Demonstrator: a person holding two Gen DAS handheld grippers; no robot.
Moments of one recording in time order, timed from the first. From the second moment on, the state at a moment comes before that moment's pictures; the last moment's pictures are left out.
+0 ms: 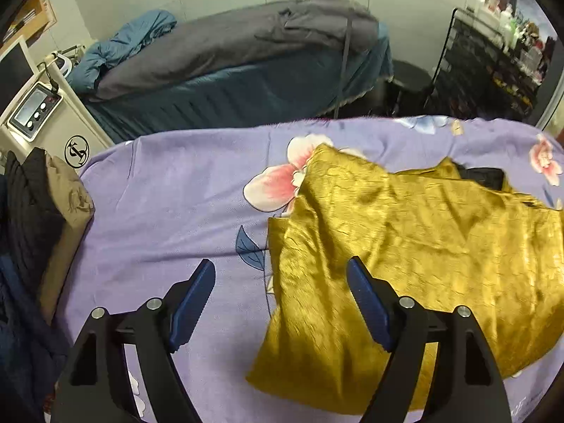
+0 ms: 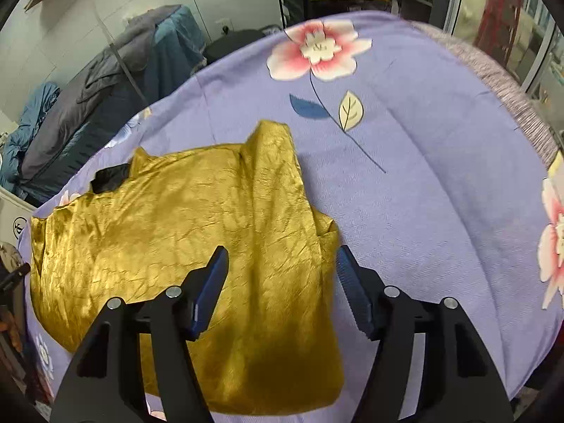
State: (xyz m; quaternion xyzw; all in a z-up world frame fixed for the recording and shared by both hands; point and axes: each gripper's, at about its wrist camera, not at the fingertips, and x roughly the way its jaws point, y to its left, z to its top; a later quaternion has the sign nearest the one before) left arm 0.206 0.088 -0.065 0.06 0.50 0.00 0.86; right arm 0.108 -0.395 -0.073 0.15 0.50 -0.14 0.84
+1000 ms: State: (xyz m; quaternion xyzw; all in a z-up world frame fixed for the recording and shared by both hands) left arm 0.136 0.056 -0.085 0.04 0.52 -0.11 0.85; right arm 0.033 -0.281 -0.082 0.09 0.54 -0.09 0.83
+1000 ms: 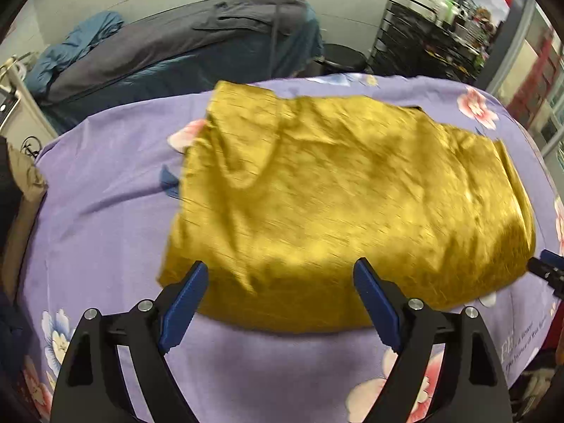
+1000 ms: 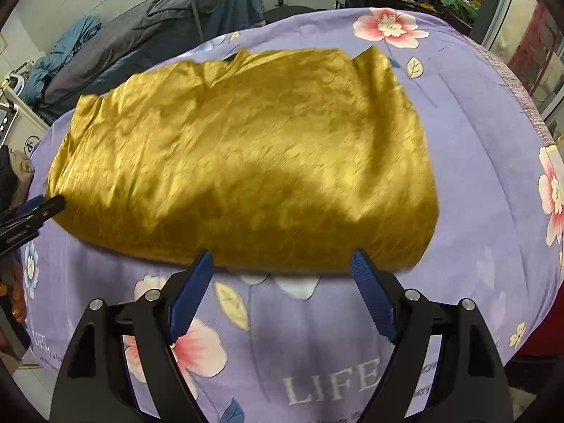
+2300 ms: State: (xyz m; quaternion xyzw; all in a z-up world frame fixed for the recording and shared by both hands) left arm 0.301 0.083 -0.181 -0.17 0.67 -0.18 0.70; right arm 0.163 -0.406 -0.183 0.38 0.56 0.11 0.73
